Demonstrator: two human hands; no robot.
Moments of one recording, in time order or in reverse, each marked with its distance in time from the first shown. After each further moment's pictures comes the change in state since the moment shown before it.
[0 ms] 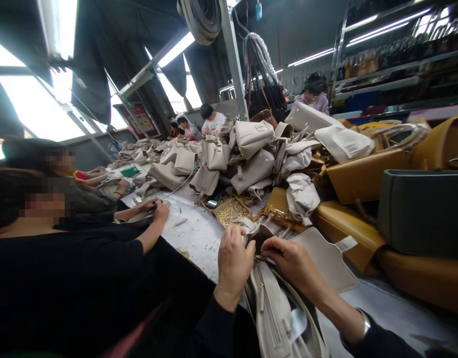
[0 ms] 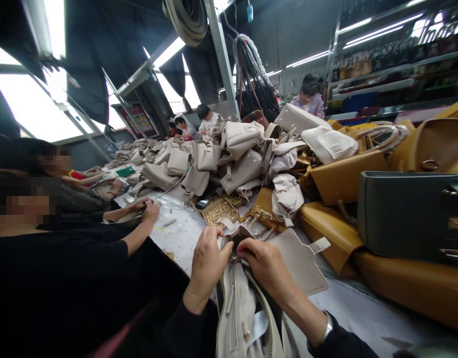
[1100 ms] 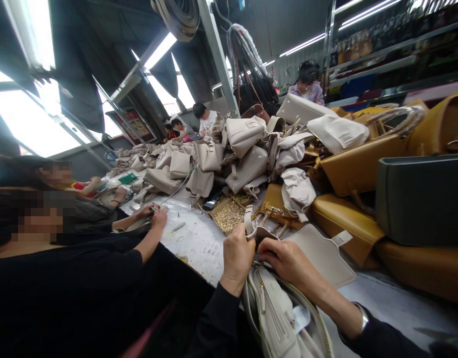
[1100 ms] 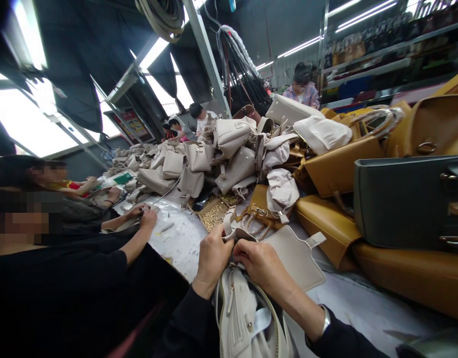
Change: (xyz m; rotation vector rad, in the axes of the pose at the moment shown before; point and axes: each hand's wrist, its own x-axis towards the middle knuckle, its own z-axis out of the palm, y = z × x) left_hand 0.021 0.007 0.029 0.089 -0.161 -0.082; right_hand 0.003 0.012 -0.002 -0.050 -0.095 0.005
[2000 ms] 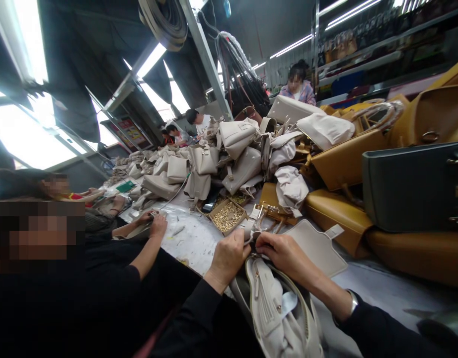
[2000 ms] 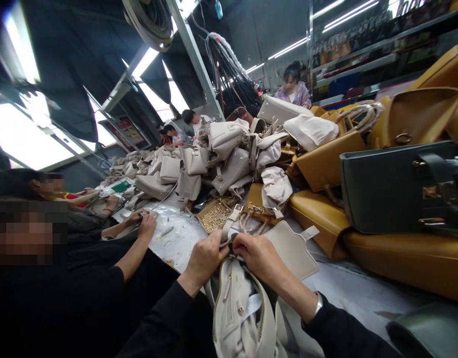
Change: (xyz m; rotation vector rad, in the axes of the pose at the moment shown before) left_hand -0.002 -0.034 -0.009 0.344 -0.068 0.536; right_hand 0.002 0.001 -0.002 0.005 0.040 0.031
